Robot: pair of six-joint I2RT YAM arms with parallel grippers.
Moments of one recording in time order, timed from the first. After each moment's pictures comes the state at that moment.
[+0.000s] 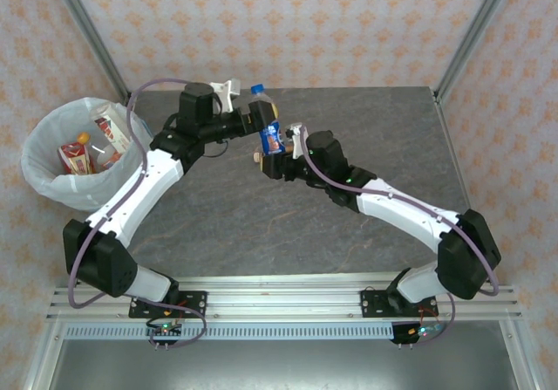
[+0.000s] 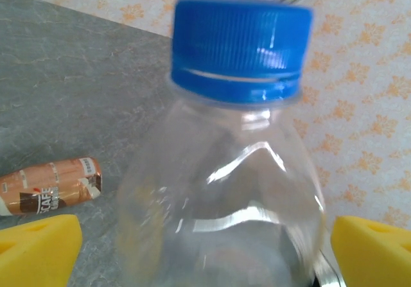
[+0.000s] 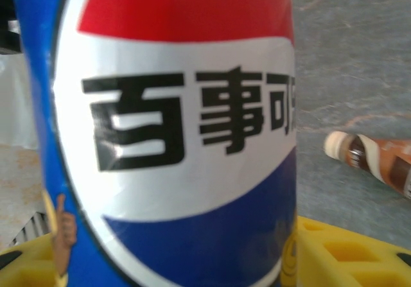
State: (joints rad) left arm -0.34 1.45 1.35 -0.28 0.49 -0.70; right arm 0.74 1.43 1.03 0.02 -0.23 0.47
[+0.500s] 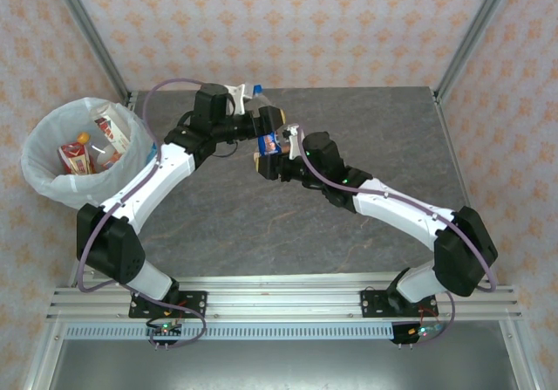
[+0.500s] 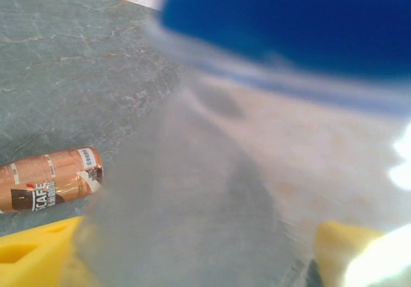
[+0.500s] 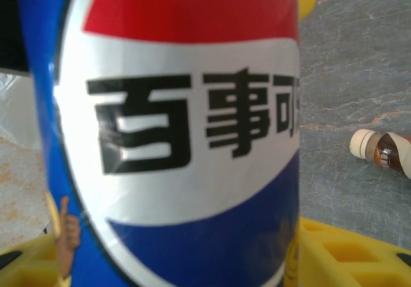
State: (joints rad) left arm -0.37 1.54 1.37 -0.28 0.50 -0.66; right arm 0.76 1.45 1.03 0.05 -0.24 0.53
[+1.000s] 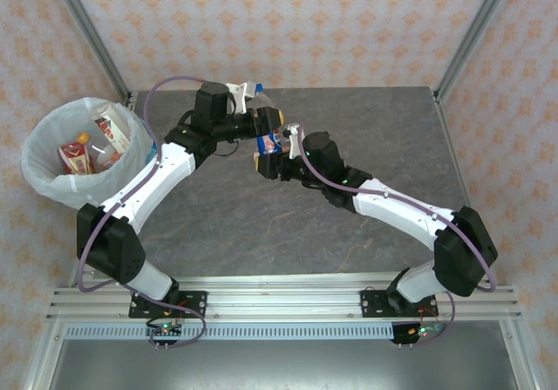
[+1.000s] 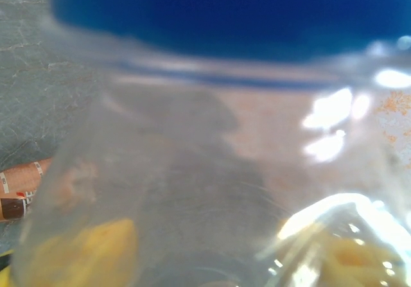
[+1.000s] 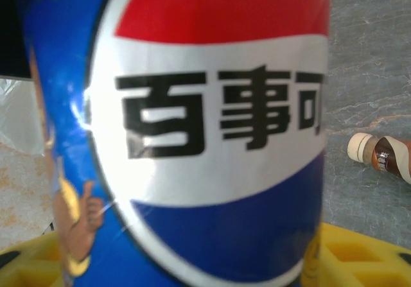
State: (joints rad) left arm -0.37 1.54 1.38 -0.28 0.51 -0.65; right arm 0.76 1.45 1.03 0.06 -0.22 0.52
